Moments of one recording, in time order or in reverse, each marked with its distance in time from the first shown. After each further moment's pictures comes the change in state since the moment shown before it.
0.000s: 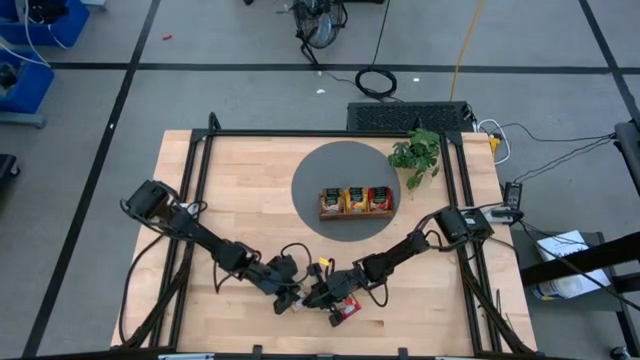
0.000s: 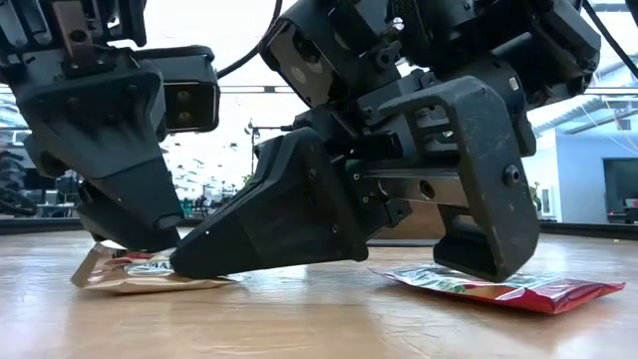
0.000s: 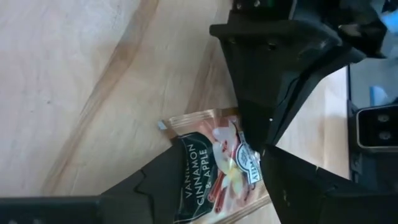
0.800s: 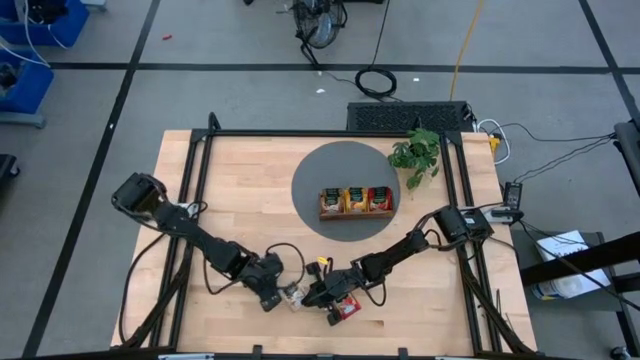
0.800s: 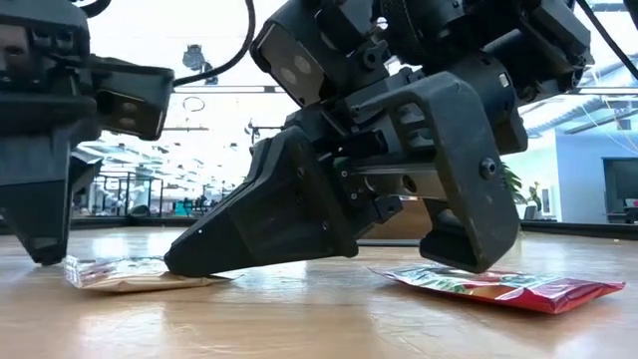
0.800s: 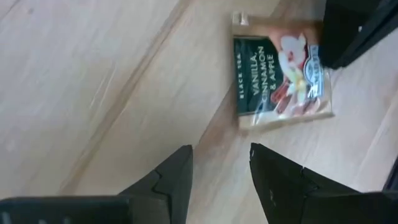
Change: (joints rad) left arm -0.024 -0.140 0.061 -0.468 0.036 -0.194; right arm -0.008 0.000 -0.001 -0.035 0.001 0.012
